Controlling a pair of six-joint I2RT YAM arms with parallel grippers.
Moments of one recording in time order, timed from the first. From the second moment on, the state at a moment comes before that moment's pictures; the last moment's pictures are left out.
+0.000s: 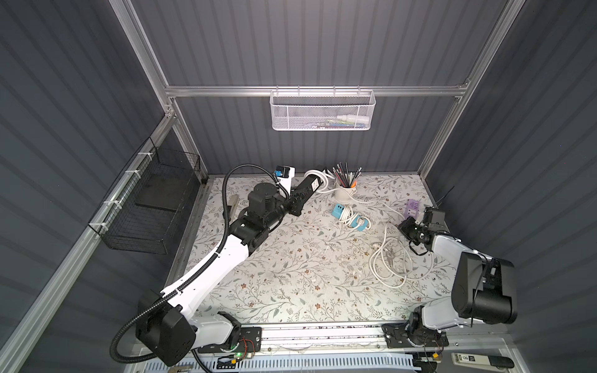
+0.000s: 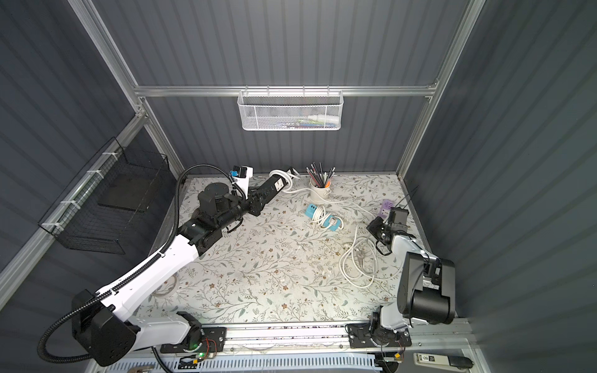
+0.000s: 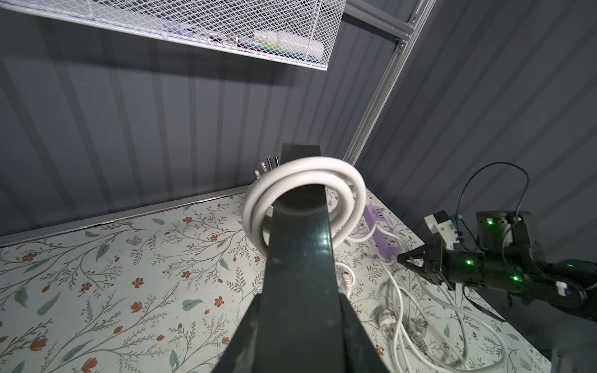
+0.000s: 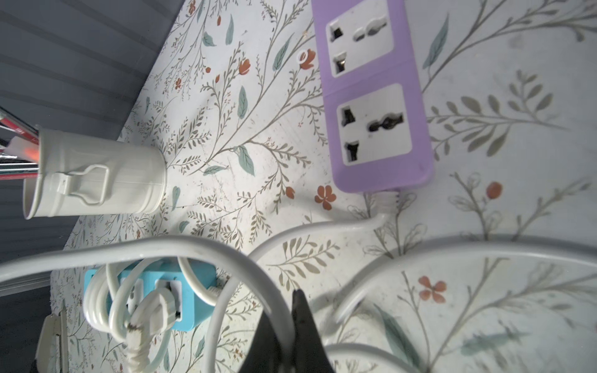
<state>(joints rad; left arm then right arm) -0.58 1.29 1.13 -0.03 0.14 -0.25 -0.23 1.53 0.75 -0.05 -0.27 0.60</state>
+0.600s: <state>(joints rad) -0.58 1.31 1.18 -0.04 0.21 -0.25 -0.20 1.28 0.79 -0.09 -0.32 0.51</state>
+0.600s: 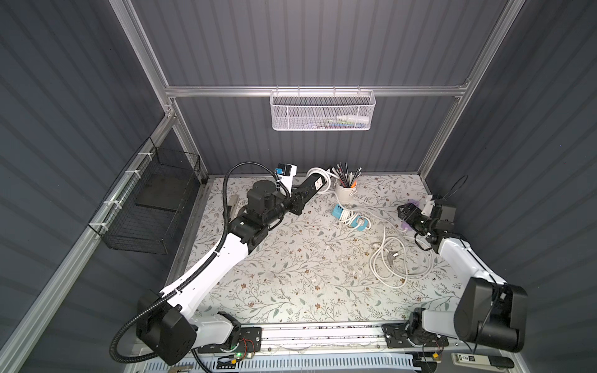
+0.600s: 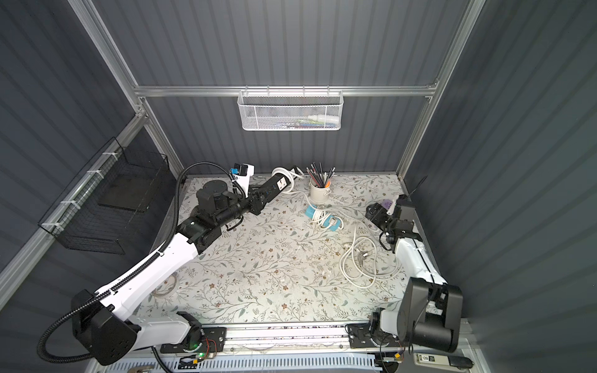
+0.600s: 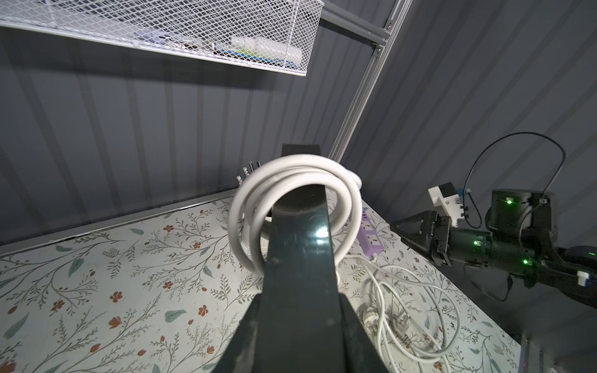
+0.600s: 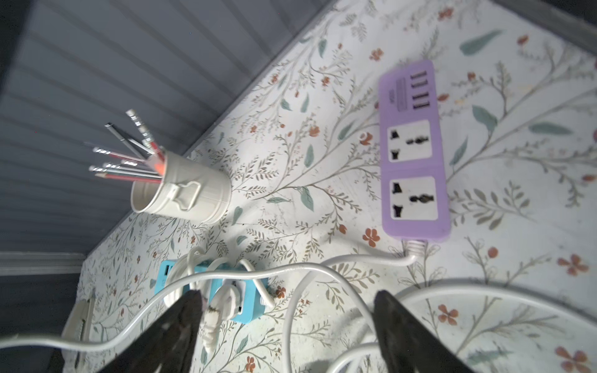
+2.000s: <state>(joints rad) -0.58 1.36 1.35 -0.20 0.43 -0.36 0.24 1.79 1.06 0.61 -0.85 0.41</state>
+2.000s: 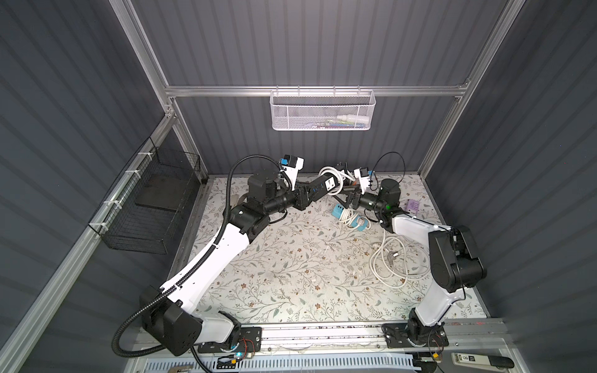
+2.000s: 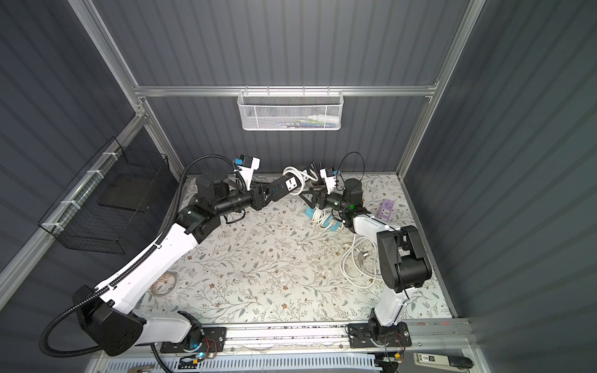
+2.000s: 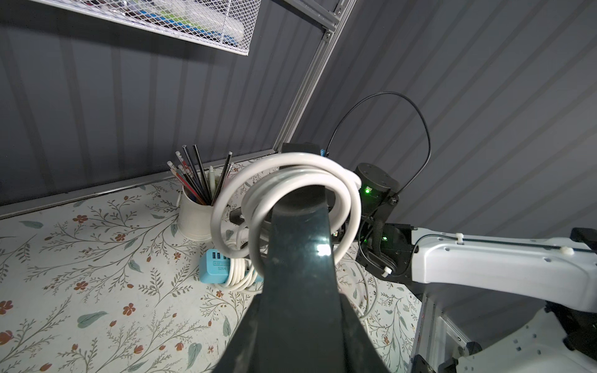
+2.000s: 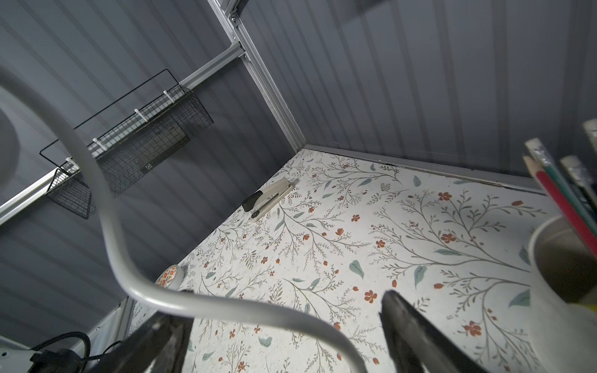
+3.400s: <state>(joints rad) -0.58 1.35 1.21 -0.19 0.41 -0.37 0.13 1.52 1.11 0.51 -0.82 0.46</state>
